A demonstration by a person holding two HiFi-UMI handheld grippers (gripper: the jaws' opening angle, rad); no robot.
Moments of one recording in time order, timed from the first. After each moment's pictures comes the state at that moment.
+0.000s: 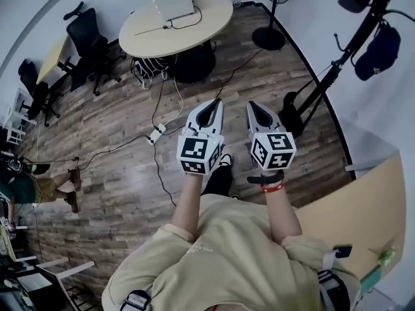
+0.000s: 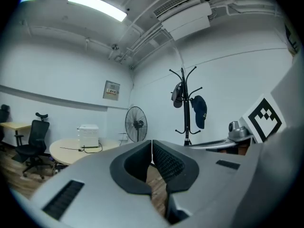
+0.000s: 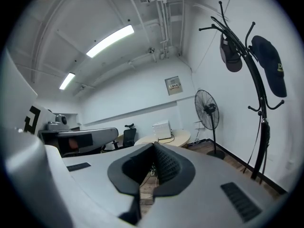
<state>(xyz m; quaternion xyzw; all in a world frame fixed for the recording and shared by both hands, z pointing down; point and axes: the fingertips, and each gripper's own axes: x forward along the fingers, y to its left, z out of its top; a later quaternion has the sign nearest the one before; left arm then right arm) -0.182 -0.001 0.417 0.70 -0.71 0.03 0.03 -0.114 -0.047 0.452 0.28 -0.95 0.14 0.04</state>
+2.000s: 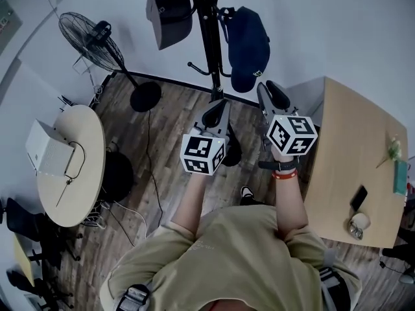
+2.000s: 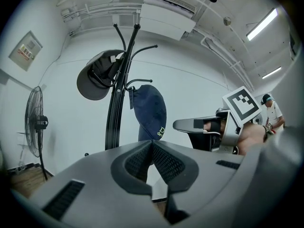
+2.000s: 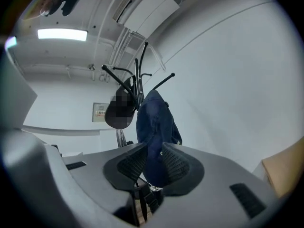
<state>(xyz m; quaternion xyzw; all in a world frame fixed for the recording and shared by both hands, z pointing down) 0.140 -0.383 0.363 0.95 -0.30 0.00 0.02 0.250 -0.379 0.334 0.67 -0.74 0.06 -0.09</state>
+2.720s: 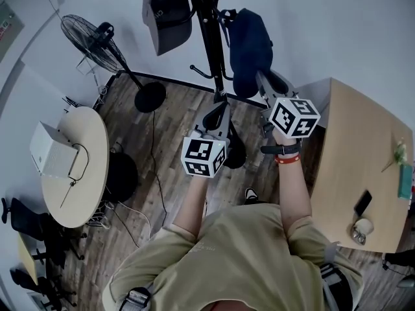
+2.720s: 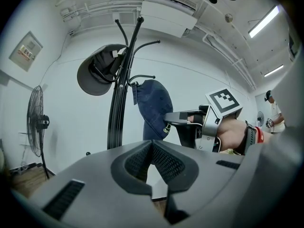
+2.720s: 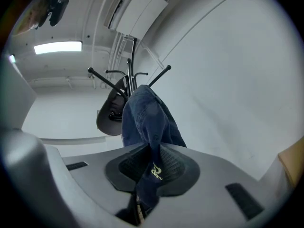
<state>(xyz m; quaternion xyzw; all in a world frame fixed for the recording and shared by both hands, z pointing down) 0.149 -0.403 0.375 0.95 -0.31 0.01 0.02 0.269 -0.438 0.327 0.63 -0.76 0.08 -0.13</state>
